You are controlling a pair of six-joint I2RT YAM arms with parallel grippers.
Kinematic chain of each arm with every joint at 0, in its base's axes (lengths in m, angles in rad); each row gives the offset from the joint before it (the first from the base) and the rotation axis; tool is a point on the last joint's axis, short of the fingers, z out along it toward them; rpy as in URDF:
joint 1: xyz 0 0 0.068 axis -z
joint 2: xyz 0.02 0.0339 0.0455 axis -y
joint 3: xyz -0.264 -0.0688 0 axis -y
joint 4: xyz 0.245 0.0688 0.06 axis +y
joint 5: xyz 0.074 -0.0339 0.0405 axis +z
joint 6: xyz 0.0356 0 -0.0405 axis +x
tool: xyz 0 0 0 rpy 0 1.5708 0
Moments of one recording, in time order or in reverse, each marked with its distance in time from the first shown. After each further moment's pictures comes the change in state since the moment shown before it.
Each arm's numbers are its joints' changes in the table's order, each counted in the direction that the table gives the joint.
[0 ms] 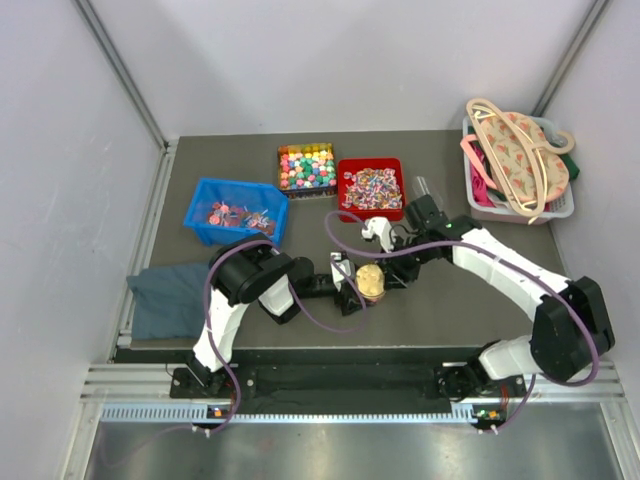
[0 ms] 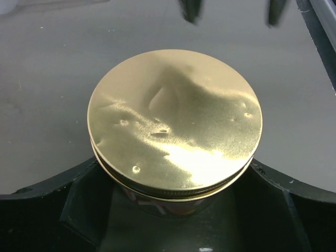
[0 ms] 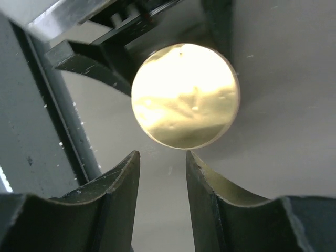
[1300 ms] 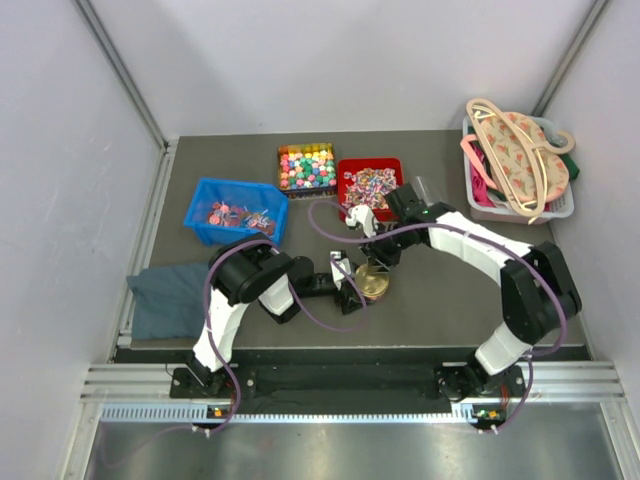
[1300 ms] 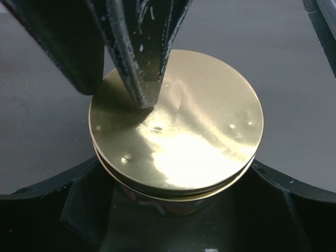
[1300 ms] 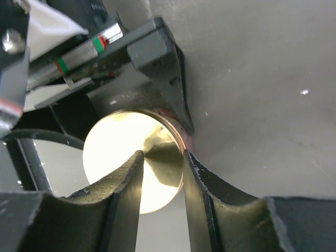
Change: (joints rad) left arm -0.004 0.000 0.004 0.003 0.014 -0.001; right arm -0.009 -0.239 0.140 -0.143 0.024 -0.034
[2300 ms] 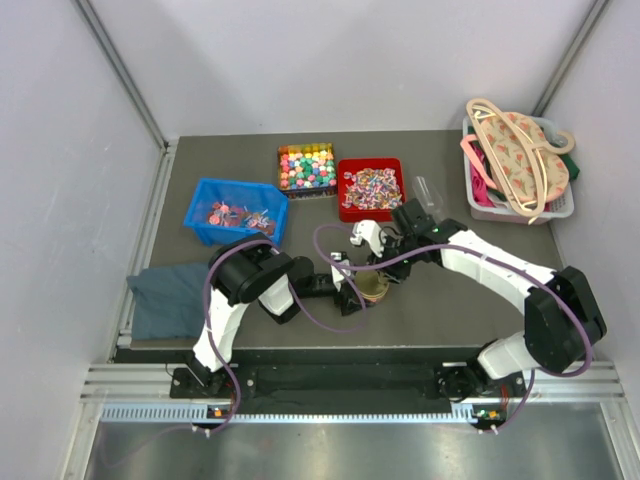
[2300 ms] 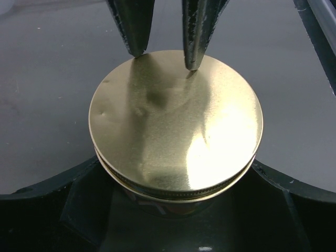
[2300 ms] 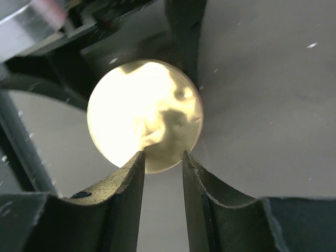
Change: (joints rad) left arm 0.000 0.000 0.000 0.000 -0.027 0.005; right arm -0.059 0.182 -0.148 0.002 -0.171 -0.012
